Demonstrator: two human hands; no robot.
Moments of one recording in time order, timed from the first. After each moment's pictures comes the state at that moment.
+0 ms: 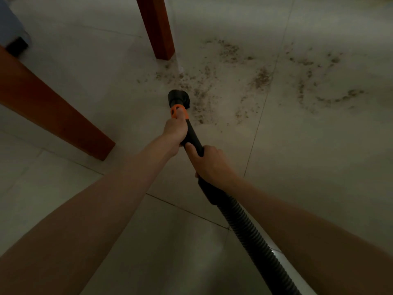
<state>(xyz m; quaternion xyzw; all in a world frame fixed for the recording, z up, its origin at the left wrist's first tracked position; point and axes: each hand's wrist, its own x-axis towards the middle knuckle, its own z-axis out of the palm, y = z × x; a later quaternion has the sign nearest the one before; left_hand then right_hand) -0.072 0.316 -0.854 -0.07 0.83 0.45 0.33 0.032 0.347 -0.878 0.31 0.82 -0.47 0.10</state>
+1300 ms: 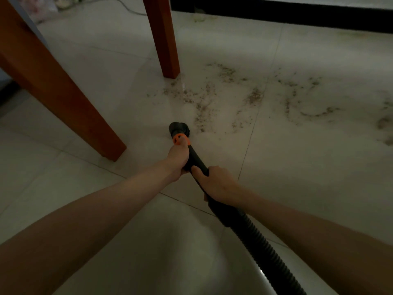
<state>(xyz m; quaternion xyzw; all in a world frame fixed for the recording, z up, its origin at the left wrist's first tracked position) -0.016 0.268 -0.838 -0.12 0.75 0.53 0.39 0.090 0.320 -0.834 0.28 0.82 -0.45 0.19</state>
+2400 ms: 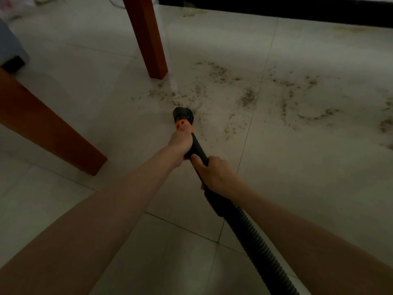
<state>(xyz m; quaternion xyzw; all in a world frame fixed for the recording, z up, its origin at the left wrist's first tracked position) -0.058 0.341 -0.848 -0.06 0.82 0.44 0.35 0.050 0.376 -0.857 0.32 0.81 -0.47 0.12</state>
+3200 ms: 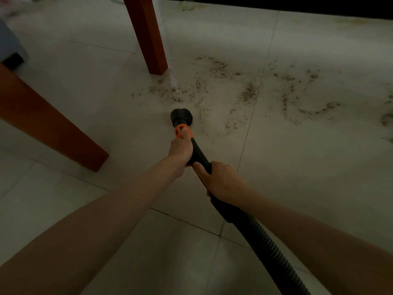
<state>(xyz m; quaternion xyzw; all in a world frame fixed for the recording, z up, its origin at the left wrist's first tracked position) -0.042 0.323 -0.863 -0.06 0.82 0.45 0.34 0.071 0.367 -0.855 0.30 0.85 -0.41 0.16</state>
